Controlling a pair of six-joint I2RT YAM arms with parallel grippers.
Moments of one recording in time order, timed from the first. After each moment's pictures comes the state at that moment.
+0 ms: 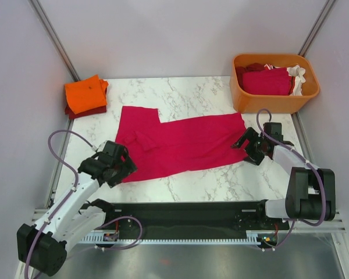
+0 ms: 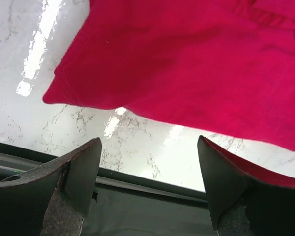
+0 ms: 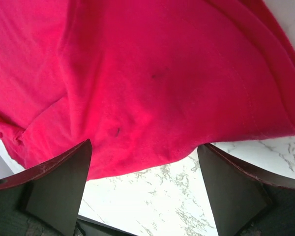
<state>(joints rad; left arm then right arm) -0.38 0.85 0.64 -0.91 -0.15 -0.96 -0.09 1.37 0.66 -0.32 -0.35 0.65</state>
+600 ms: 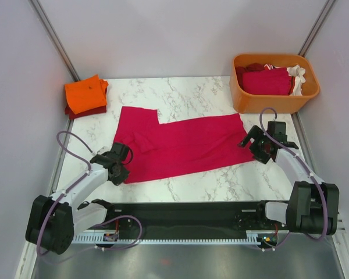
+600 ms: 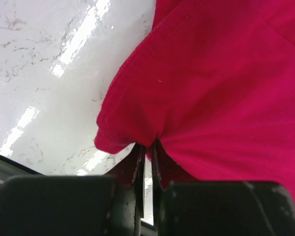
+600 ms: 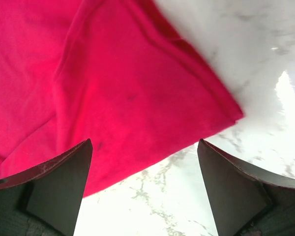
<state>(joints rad) -0.33 1.08 0.53 -0.77 -0.30 -1.05 -0.09 1.26 0.68 -0.39 -0.23 0.61</state>
